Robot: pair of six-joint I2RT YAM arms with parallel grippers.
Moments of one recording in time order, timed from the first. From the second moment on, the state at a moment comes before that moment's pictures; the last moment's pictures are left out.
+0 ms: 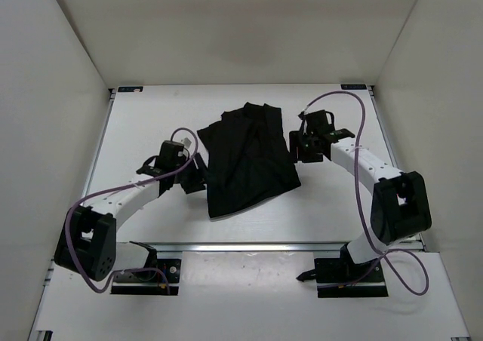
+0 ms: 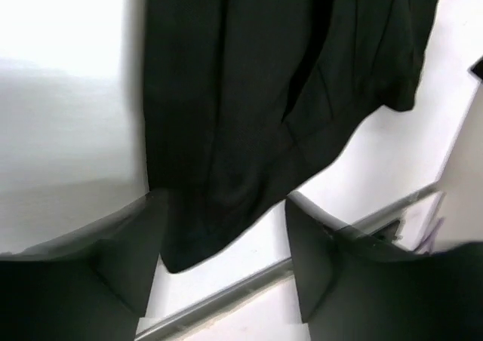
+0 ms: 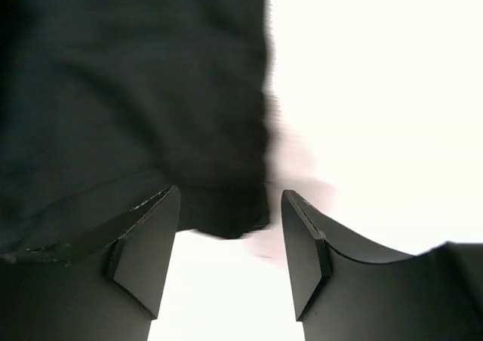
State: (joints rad) left arm -0.33 1.30 0.71 -0.28 0.32 -0.73; right arm 0.34 1.55 1.11 -0.52 -0.10 0.23
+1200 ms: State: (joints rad) left arm -0.16 1.27 1.24 -0.40 0.31 -0.86; right arm 0.12 1.19 1.33 -0.50 -0.38 0.26
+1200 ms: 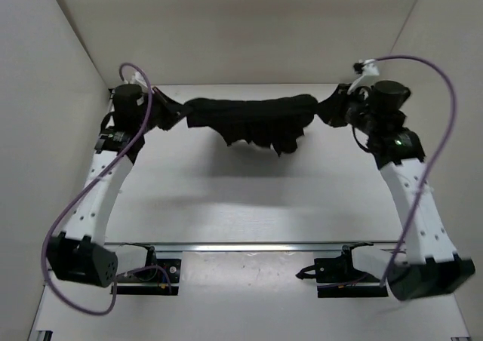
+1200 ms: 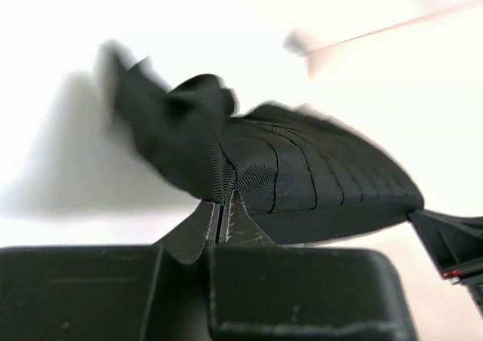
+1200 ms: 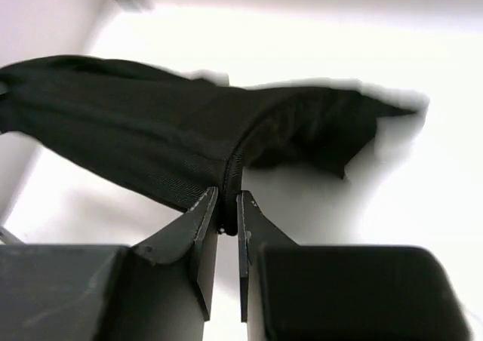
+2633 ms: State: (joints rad) left arm -0.17 1.37 0.52 -0.30 0.46 -0.85; right arm 0.19 1.18 0.69 -0.55 -0.37 0.40
